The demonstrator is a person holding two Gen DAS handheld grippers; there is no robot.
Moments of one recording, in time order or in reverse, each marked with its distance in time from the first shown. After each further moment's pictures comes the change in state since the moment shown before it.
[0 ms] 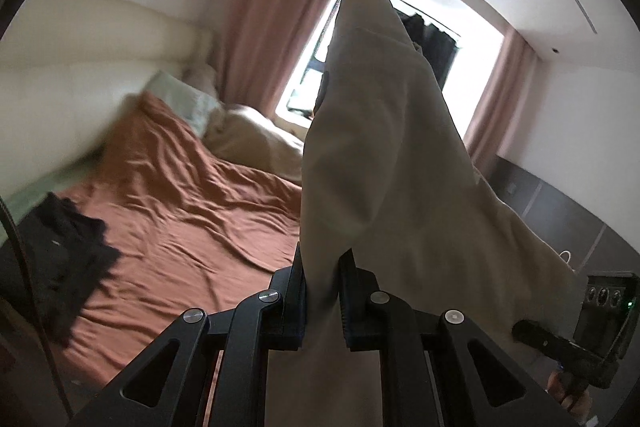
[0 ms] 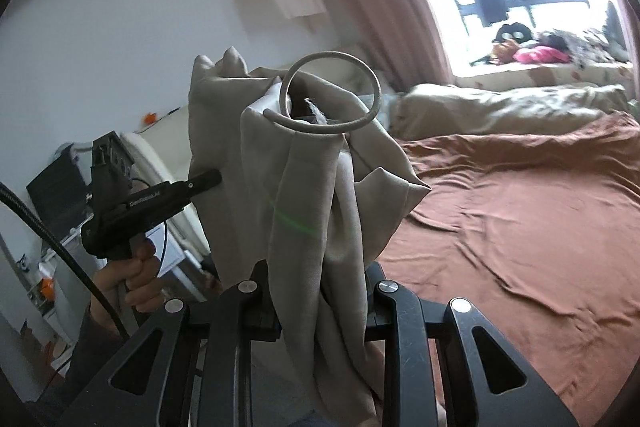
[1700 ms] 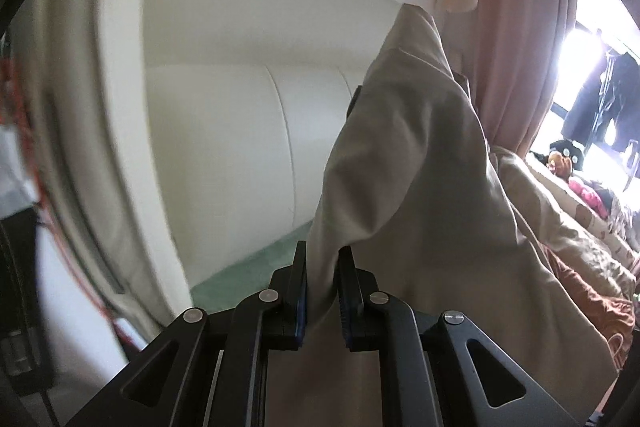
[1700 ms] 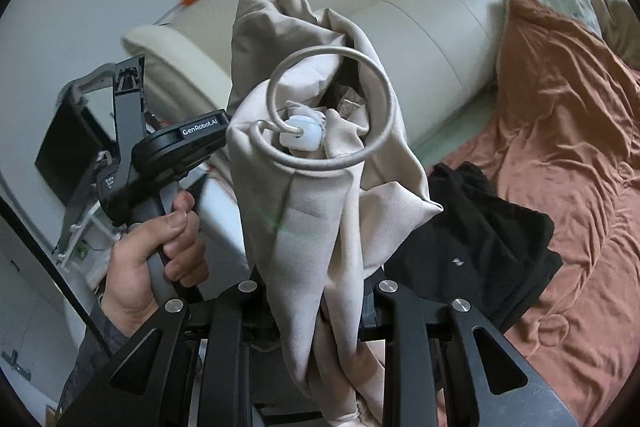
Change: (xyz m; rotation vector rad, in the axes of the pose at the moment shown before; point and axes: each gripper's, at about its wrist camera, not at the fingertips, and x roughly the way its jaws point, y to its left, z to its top) left arm 0.023 0.463 0.134 -0.175 -0.028 0.705; right arm 0.635 0.118 0.102 -0.019 0.425 0.431
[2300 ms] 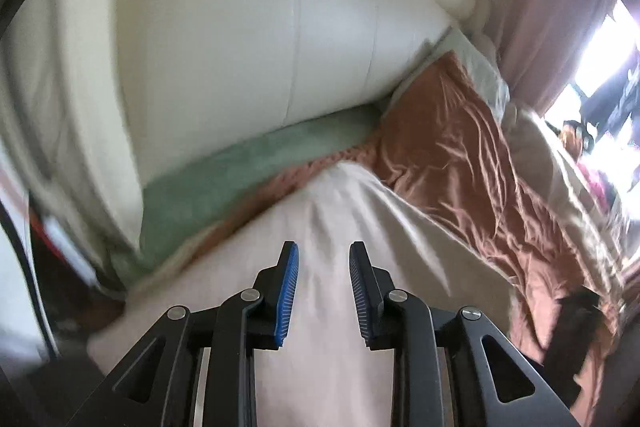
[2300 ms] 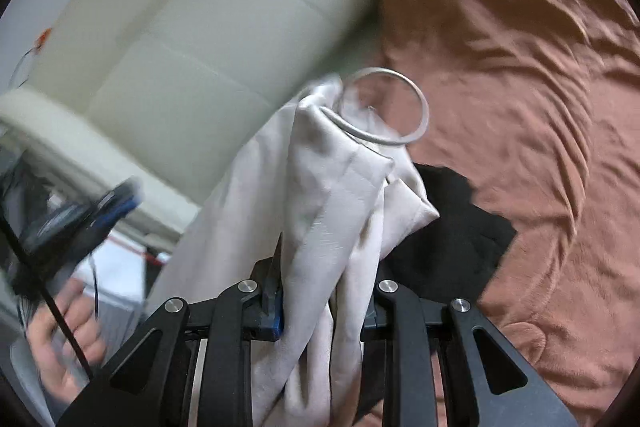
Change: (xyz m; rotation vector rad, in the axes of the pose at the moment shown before) left arm 0.083 0.025 -0.082 -0.136 0.249 -0.007; right arm 0.123 -0.167 -0.011 0.307 0.098 -0.159
